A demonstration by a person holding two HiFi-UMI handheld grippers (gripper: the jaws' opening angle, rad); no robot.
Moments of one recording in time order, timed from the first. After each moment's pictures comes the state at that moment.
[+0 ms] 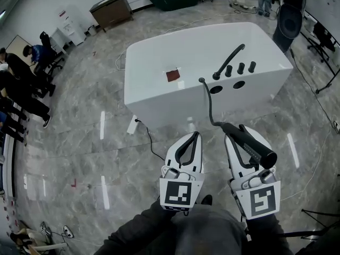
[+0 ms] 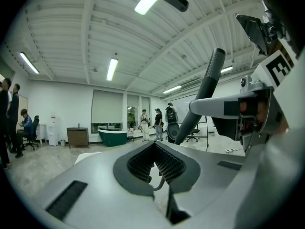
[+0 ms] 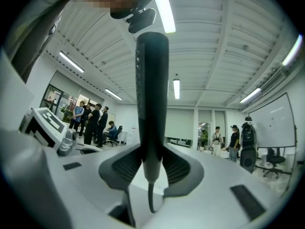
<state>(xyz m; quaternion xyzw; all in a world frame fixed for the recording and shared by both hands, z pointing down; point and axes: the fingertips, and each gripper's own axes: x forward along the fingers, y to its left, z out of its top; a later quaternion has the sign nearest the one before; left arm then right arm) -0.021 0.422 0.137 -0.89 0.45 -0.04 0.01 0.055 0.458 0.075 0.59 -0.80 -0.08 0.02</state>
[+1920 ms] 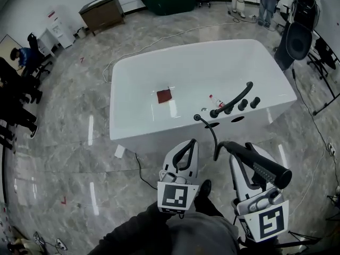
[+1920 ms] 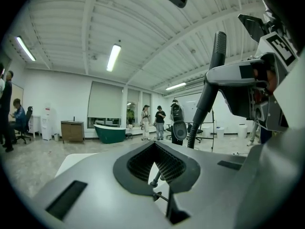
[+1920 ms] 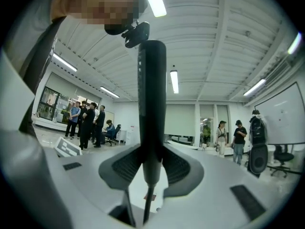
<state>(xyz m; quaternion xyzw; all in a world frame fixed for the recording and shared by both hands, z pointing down) 0.036 0.165 0.152 -0.90 0.44 -0.04 -0.02 0.108 0.233 0.036 0.58 -0.81 -0.06 0.02</state>
